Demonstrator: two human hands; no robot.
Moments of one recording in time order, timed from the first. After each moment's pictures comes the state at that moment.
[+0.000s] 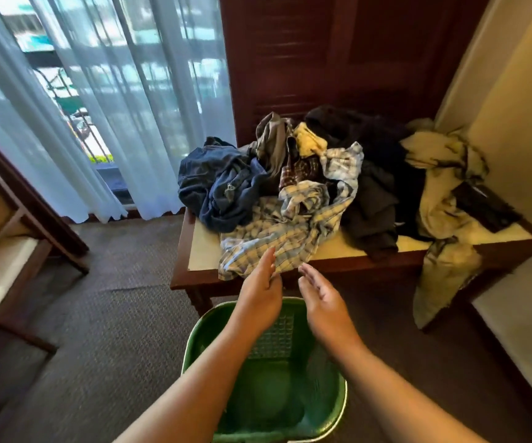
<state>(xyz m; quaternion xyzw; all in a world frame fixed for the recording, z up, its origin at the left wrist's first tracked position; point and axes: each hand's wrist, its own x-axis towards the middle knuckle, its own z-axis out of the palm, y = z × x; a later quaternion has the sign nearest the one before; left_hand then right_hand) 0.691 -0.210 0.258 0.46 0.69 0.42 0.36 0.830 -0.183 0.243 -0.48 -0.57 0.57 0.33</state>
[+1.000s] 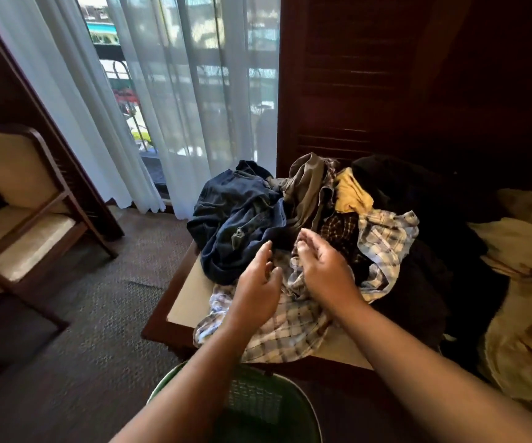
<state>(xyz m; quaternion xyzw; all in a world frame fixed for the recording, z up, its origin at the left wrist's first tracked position) 0.635 -0.020 0.249 0.37 0.72 0.51 0.28 0.749 0.071 0.290 -0.40 -0.73 0.48 0.28</state>
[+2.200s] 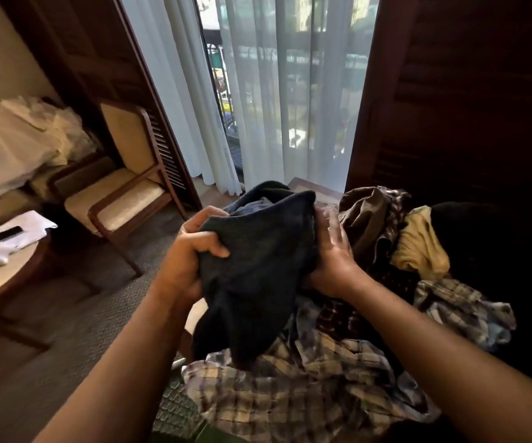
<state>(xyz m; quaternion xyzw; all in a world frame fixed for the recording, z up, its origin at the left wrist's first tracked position) 0.560 0.018 0.354 0.23 0.49 0.79 0.29 0.663 0.238 0.283 -0.21 -0.92 0.33 0.02</state>
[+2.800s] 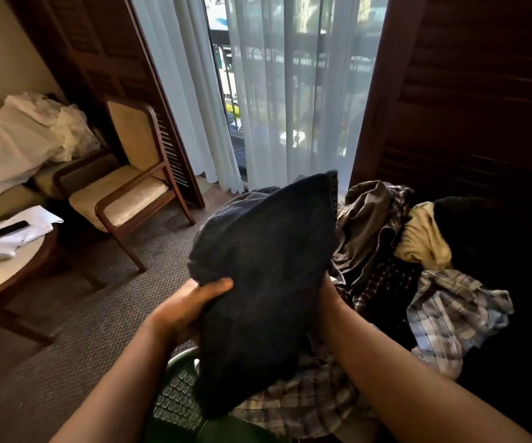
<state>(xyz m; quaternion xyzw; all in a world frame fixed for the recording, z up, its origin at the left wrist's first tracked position) 0.587 -0.055 0.296 0.08 0.60 0.70 0.38 0.677 0.139 0.287 -0.21 -0.60 0.76 0.14</state>
